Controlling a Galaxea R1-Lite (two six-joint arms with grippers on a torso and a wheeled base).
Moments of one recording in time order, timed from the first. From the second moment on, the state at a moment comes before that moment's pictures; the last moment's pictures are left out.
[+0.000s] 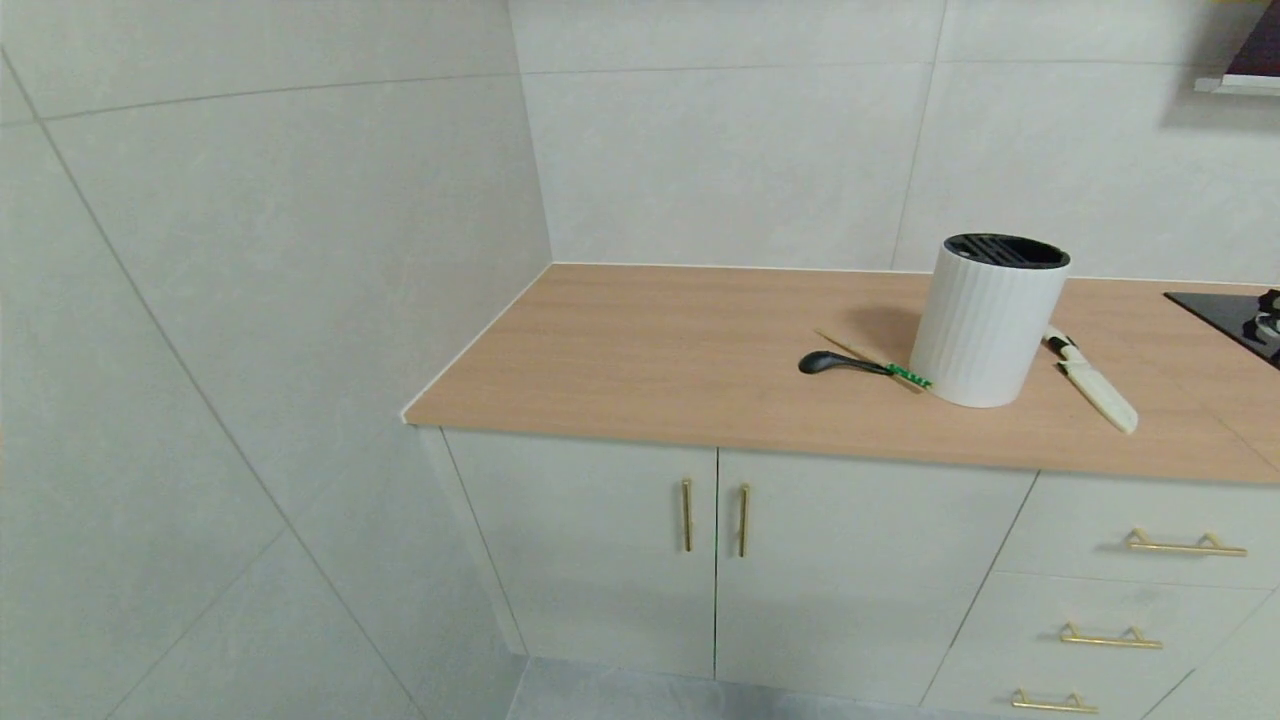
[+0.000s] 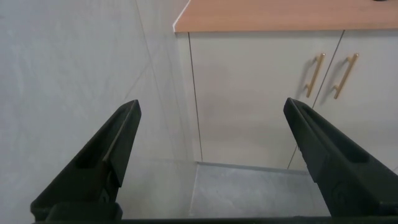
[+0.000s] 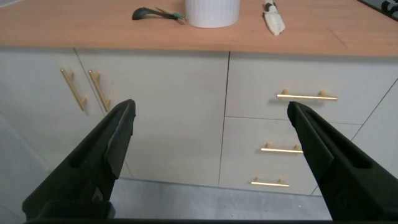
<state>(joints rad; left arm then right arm) 0.00 0.00 0.00 0.00 0.02 0.05 0.00 0.00 0.00 0.00 -0.03 0.00</state>
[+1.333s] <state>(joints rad) 0.00 0.00 0.00 0.00 0.03 0.04 0.00 0.00 0.00 0.00 -0.03 0.00</state>
